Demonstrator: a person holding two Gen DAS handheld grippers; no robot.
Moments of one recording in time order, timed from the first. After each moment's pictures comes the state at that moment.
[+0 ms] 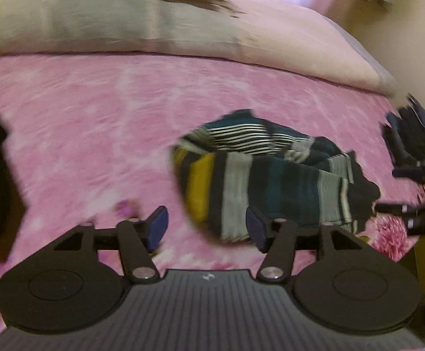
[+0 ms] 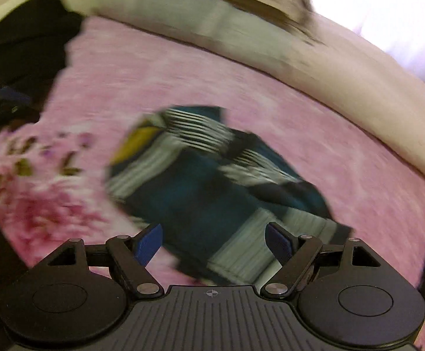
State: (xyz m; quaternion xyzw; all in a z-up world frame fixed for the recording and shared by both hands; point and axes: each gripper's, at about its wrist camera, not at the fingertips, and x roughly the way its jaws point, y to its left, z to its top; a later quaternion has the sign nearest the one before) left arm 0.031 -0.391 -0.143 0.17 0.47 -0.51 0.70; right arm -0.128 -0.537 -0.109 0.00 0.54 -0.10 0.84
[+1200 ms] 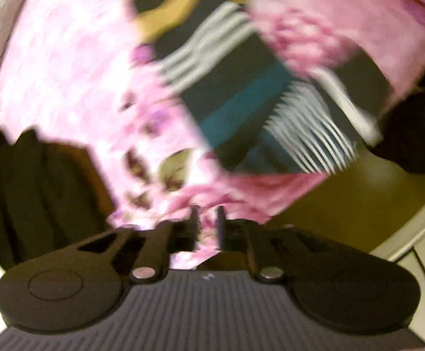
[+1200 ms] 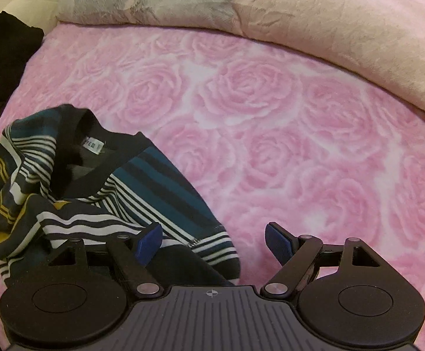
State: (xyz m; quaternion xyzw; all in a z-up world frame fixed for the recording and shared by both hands) left arm -0.021 -0.362 -0.230 0.66 0.45 -0.35 0.49; right arm -0.027 -0.816 -0.270 0.08 0.55 0.01 0.83
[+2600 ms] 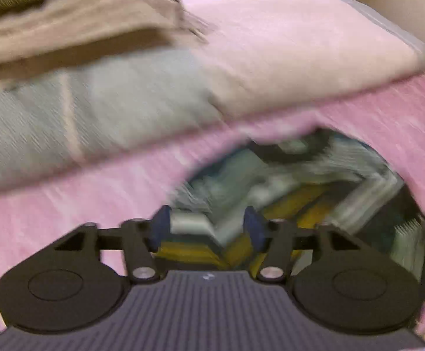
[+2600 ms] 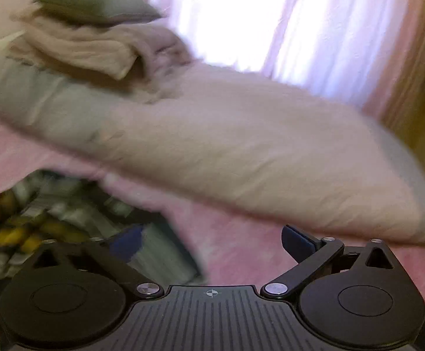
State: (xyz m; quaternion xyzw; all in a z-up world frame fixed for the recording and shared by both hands) left arm 0.034 -0.680 -0.198 0.30 0.41 -0.51 0.69; right arm -0.086 -0.895 -0.141 -0.01 0.40 -0.18 0.90
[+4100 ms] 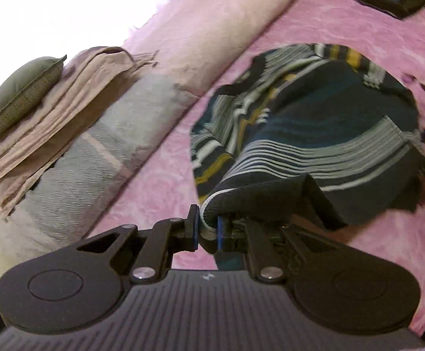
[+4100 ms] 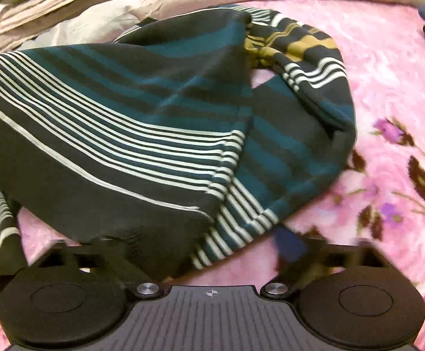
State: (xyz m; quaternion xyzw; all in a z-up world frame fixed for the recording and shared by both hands) left arm -0.022 -0.470 -0.139 0.49 0.17 -0.56 0.64; right arm -0.219 -0.635 -0.317 0.25 0.44 -0.25 0.83
